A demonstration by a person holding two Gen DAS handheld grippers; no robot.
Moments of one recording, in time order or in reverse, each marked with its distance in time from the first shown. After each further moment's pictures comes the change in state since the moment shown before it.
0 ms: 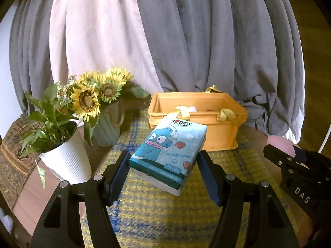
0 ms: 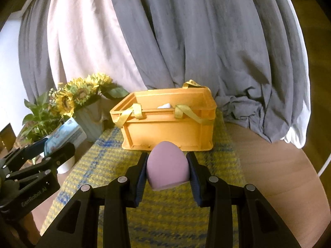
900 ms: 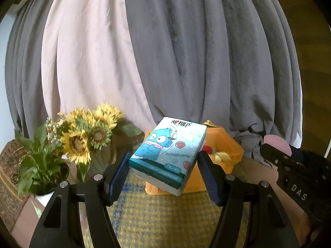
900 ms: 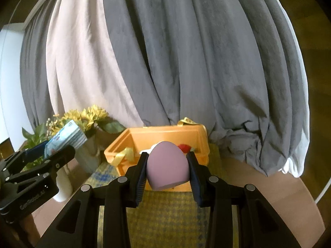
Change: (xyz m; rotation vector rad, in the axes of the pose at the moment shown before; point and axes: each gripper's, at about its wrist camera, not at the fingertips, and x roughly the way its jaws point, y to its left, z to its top) left arm 0.015 -0.004 0.068 0.023 -0.166 -0.041; right arm 0.006 -0.011 0.062 0.005 -0.166 -0.014
